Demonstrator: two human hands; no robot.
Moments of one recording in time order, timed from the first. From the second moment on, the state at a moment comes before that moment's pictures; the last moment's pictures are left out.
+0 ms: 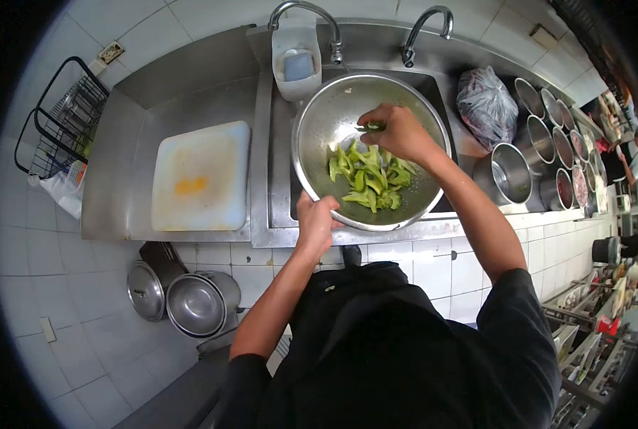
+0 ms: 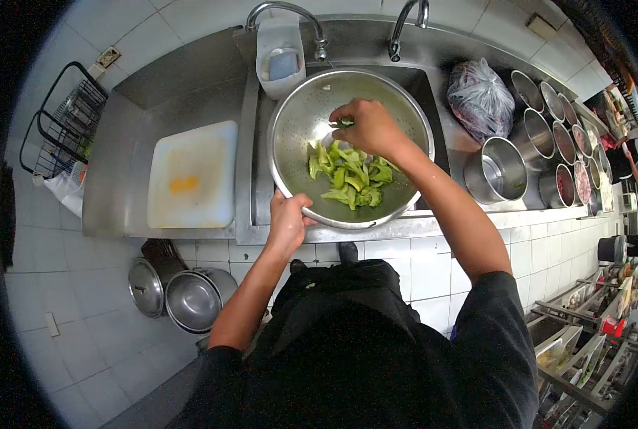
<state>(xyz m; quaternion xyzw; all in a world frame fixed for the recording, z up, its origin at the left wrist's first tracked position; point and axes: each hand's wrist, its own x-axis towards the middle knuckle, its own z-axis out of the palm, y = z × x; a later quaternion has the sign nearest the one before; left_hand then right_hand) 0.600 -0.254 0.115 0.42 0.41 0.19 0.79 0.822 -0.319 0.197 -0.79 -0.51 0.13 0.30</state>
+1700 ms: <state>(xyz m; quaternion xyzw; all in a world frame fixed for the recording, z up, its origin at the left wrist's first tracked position) 0.450 -0.211 0.141 0.28 0.49 0.35 0.75 1.017 -0.728 0.043 -0.99 -0.08 -0.12 0.08</state>
